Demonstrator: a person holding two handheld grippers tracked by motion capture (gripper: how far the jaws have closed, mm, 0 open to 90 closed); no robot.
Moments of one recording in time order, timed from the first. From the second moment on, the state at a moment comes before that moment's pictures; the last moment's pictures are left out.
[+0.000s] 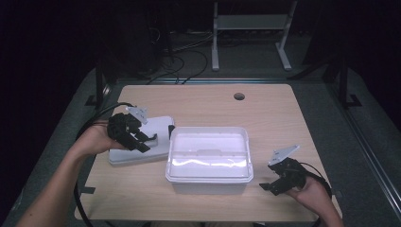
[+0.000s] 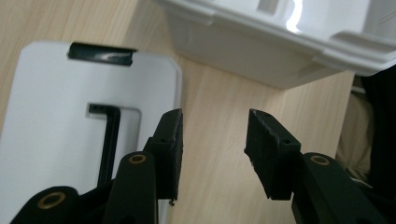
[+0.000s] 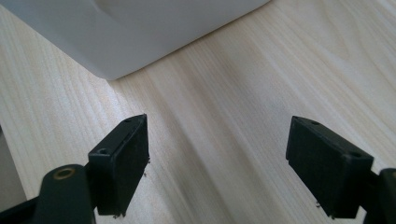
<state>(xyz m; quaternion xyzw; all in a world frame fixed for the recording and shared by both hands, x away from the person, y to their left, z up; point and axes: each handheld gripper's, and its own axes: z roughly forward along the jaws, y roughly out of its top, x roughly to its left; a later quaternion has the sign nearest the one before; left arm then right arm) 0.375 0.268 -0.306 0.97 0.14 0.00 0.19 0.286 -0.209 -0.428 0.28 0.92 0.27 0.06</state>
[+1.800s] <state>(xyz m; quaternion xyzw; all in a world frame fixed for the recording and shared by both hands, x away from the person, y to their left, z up) 0.444 0.295 -0.396 0.99 0.13 0.03 0.10 0.289 -0.203 -0.434 0.28 0.92 0.26 0.05</state>
